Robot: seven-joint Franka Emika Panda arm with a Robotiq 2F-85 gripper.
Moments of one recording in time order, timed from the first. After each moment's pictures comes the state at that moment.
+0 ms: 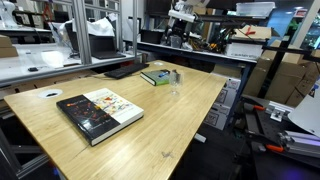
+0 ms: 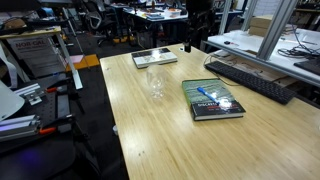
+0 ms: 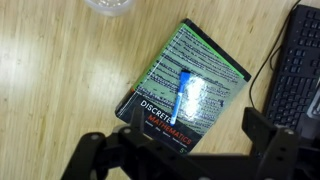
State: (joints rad) arm -0.20 0.43 -0.23 -1.82 0.33 2.35 0.76
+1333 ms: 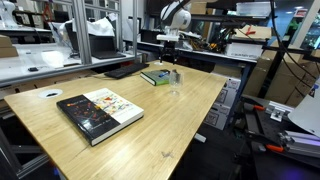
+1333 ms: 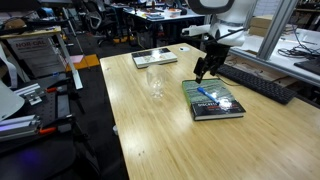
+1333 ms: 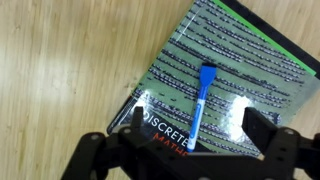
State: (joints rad) arm -0.29 0.94 -0.20 -1.24 0.30 2.06 0.86
